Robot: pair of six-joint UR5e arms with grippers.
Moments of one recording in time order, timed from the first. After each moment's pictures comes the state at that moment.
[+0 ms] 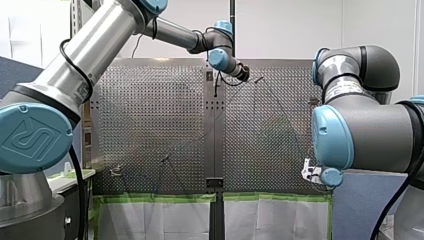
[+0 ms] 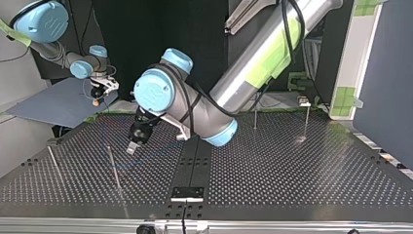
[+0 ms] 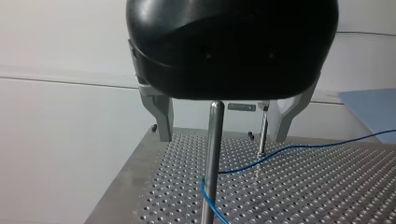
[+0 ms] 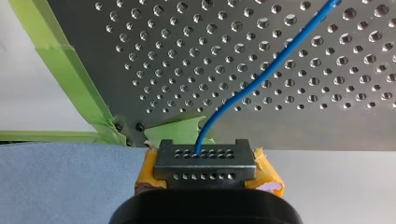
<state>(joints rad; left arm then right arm) -0.69 -2.14 -0.97 -3.20 -1.67 -1.60 1.54 -0.51 1.50 -0.76 1.49 1.68</state>
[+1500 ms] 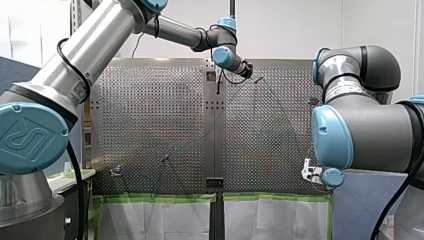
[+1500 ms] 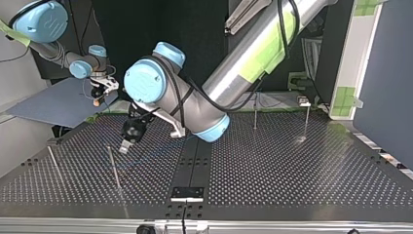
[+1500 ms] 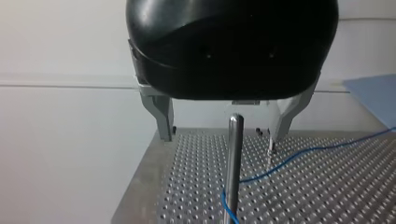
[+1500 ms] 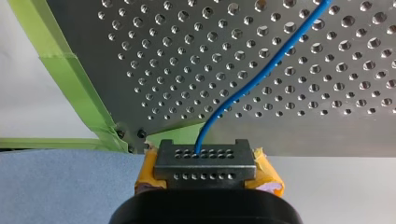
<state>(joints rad) -0.72 -2.14 -0.96 -3.18 -1.74 -1.57 1.54 -0.51 1.50 -0.76 1.46 1.68</state>
